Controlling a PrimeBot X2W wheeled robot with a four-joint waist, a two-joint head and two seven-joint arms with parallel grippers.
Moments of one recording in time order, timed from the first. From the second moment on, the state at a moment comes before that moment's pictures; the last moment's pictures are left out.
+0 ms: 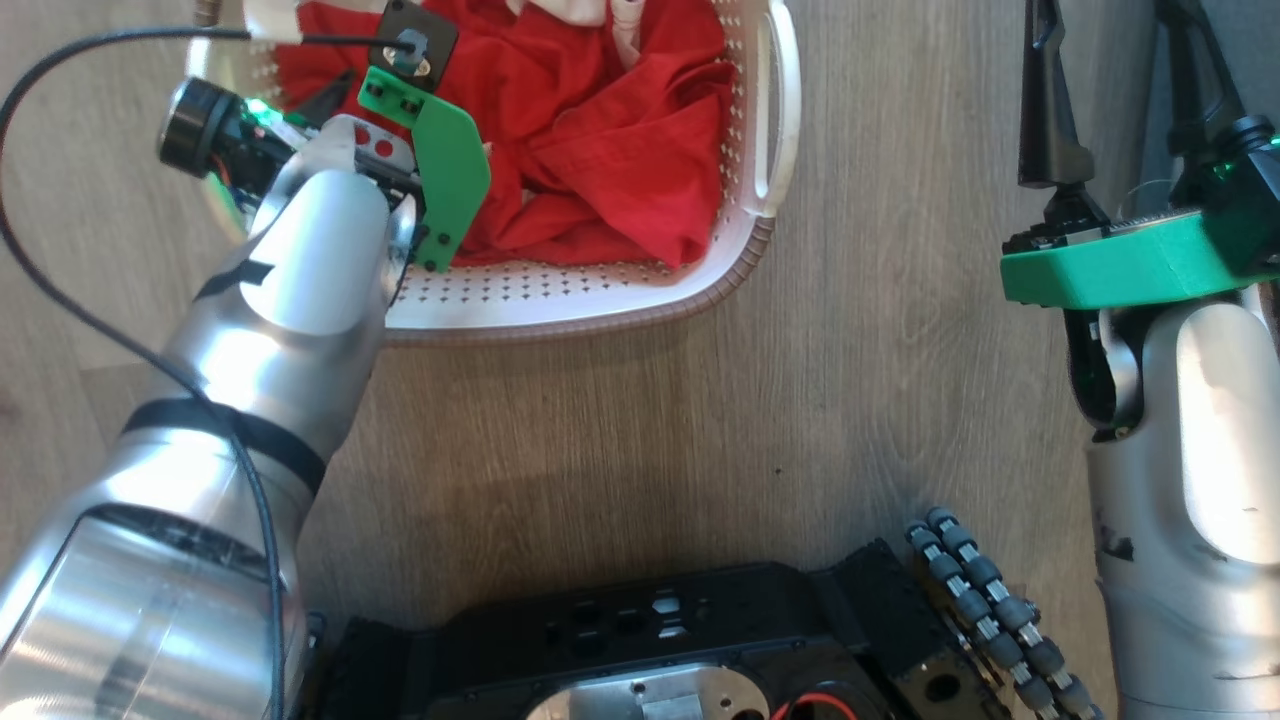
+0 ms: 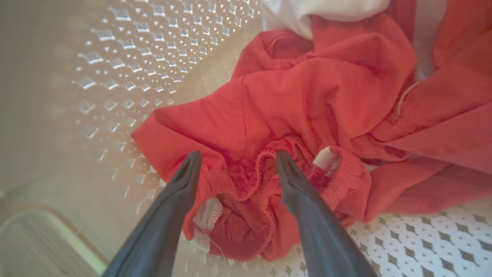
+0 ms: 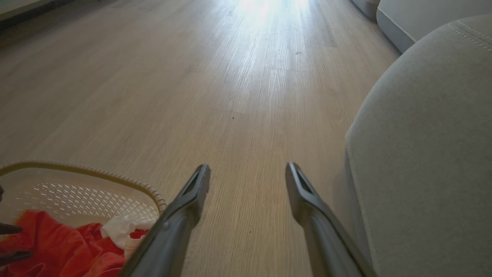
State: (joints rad) left arm -1.14 0.03 -0.59 1.16 -0.14 0.10 0.14; right arm -0.54 -0.05 -0.02 0.09 0.01 0.13 -0.25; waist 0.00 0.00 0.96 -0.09
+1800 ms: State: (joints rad) left arm -1.16 0.05 -0.68 1.21 -0.21 0.10 0.16; right arm -0.53 -0.05 0.01 0.14 0.17 0.13 -0.26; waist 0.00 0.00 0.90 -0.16
